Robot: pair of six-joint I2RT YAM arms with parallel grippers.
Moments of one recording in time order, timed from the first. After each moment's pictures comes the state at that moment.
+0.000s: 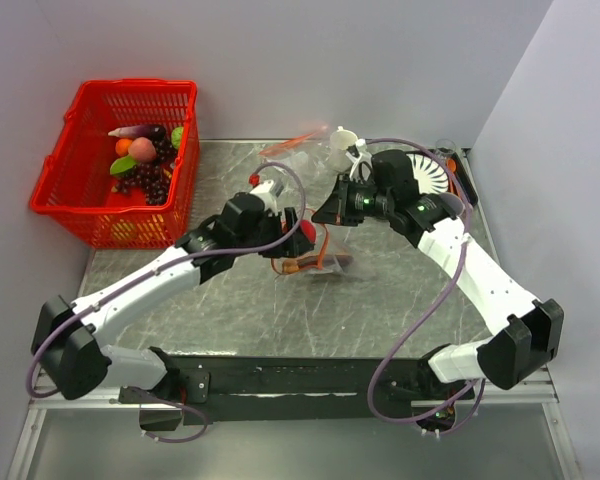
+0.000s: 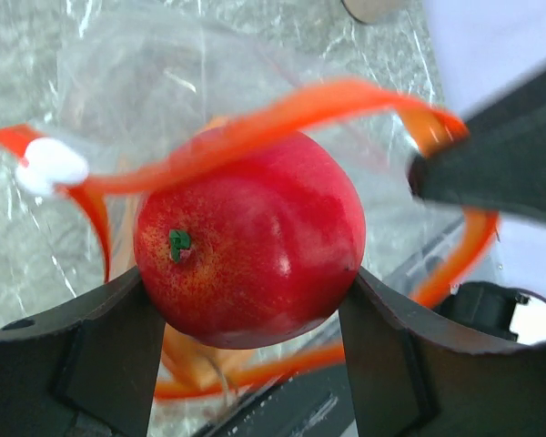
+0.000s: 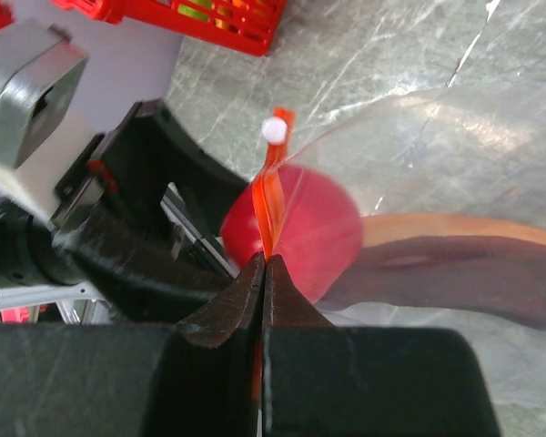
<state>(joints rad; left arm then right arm) -0.76 1.31 1.07 -0.28 0.11 -0.67 0.48 1.35 1.31 -0.51 -0.49 0.56</state>
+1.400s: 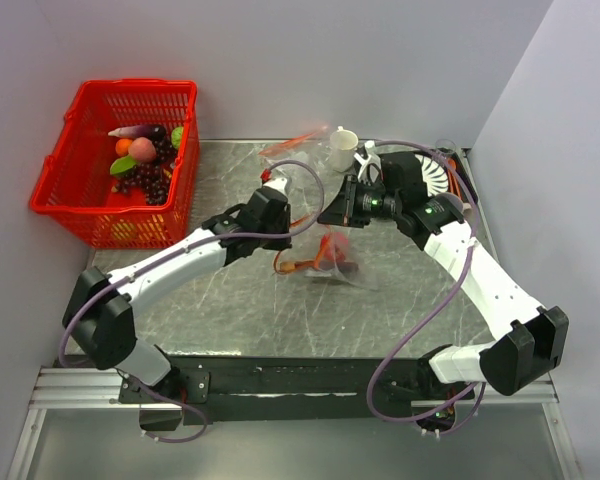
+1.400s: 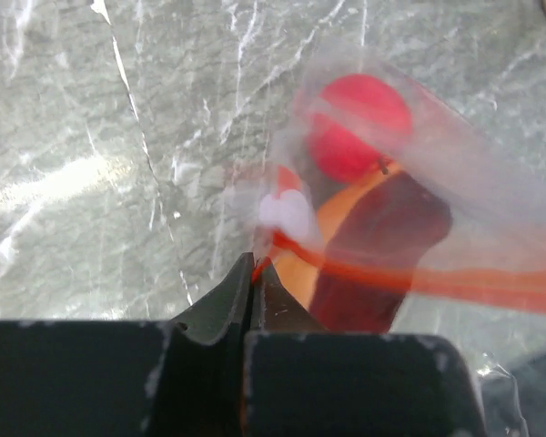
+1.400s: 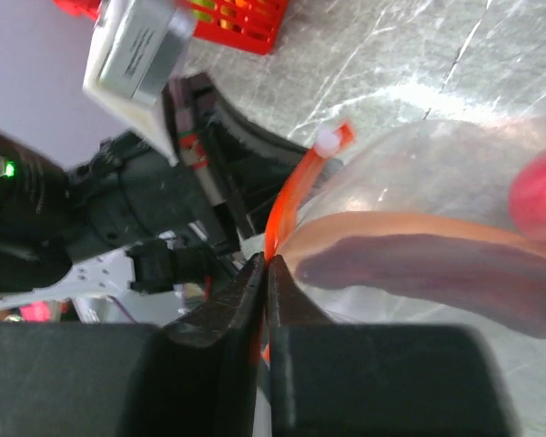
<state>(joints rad) -0.76 1.50 1.20 -0.42 -0.16 -0.54 0.44 1.31 1.28 -0.51 -0.53 0.59</state>
